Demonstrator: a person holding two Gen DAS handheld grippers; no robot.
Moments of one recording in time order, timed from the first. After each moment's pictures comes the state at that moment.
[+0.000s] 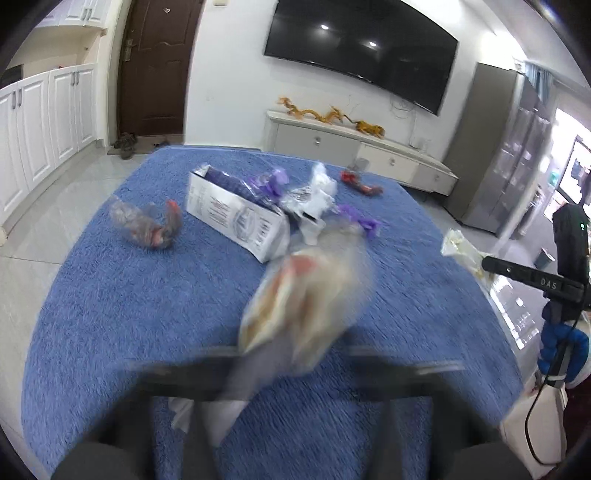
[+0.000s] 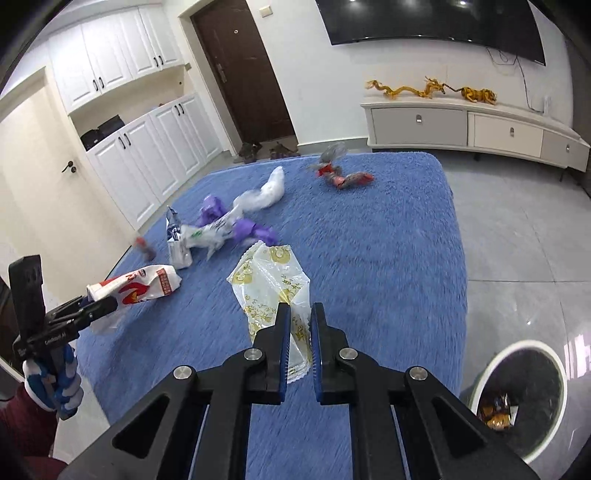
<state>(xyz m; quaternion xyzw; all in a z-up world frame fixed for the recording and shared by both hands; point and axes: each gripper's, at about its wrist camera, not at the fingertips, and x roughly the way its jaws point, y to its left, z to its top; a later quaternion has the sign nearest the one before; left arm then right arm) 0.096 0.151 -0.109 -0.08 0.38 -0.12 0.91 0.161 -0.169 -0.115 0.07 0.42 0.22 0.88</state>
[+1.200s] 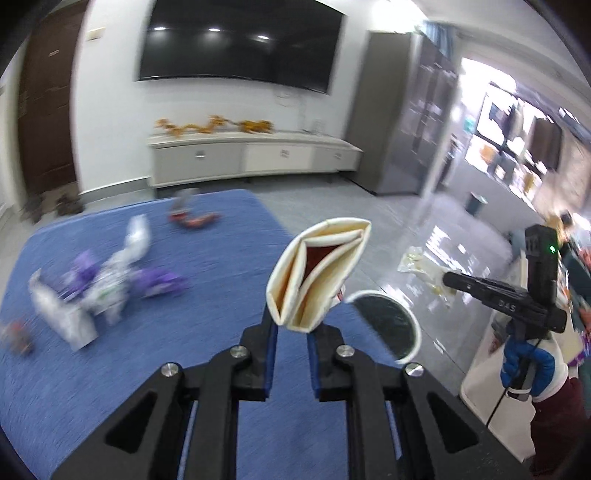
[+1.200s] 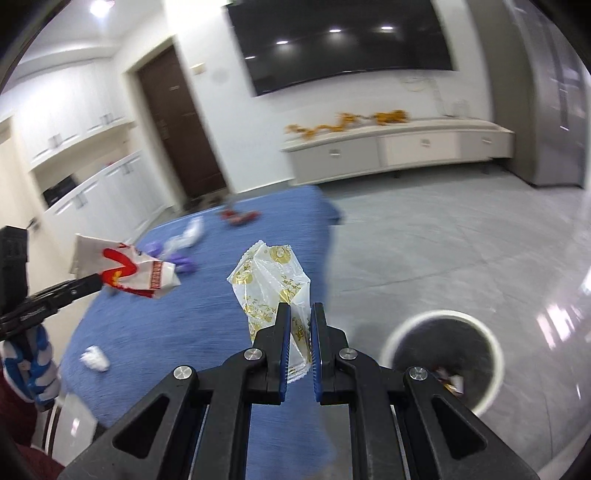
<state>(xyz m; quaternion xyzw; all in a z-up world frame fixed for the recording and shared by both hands) 0.118 -0.056 -0.039 0.02 0.34 -0.30 0.89 0.064 -0.328 -0.096 0.12 0.35 0.07 0.92</state>
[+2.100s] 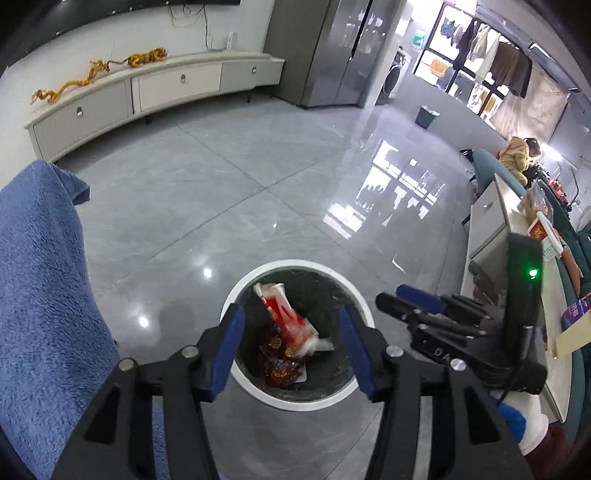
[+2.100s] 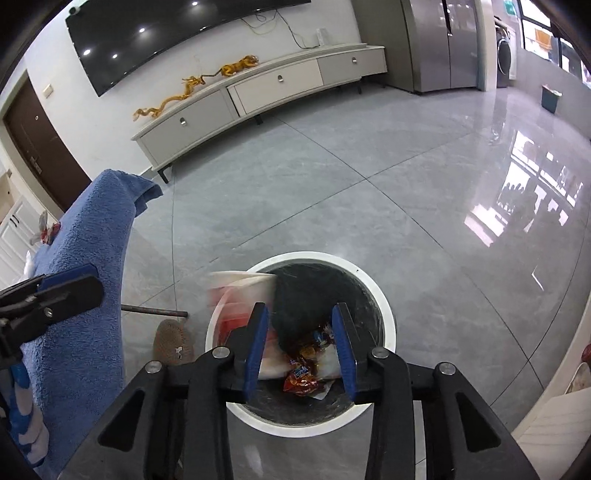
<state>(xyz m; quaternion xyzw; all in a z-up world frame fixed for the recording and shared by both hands) 0.207 -0.338 -0.151 0.09 0.45 -0.40 0.79 0.103 -0.505 -0.237 0.21 0.45 -0.12 0.86</state>
